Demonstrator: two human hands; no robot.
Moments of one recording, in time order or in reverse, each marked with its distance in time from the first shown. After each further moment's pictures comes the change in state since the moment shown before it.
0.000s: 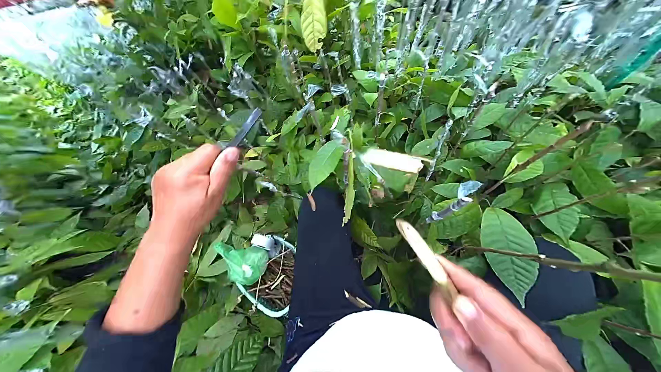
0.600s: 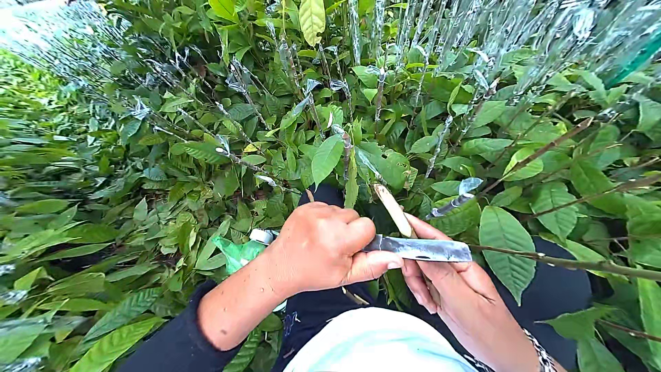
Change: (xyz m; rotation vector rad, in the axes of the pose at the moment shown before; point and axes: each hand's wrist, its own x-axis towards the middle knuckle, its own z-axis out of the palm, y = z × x) left_hand -0.029 0.117 0.052 -0.408 -0.071 0.627; right_hand 0.043 0.040 0.001 0.073 0.072 -0.197
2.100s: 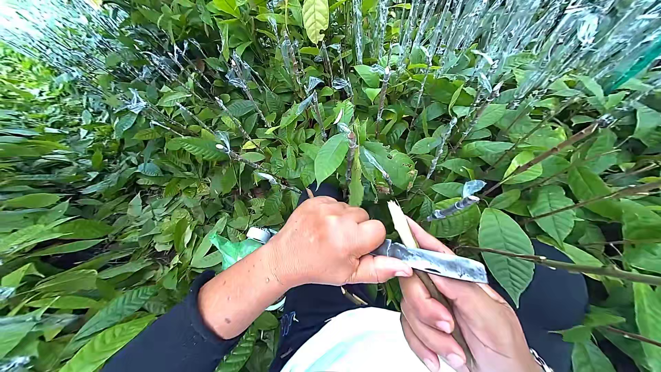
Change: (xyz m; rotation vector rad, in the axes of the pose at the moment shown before) left_hand 0.008 -0.006 0.000 0.001 0.002 0.110; right_hand -0.005 -0.014 0.009 0.693 -0.131 0.308
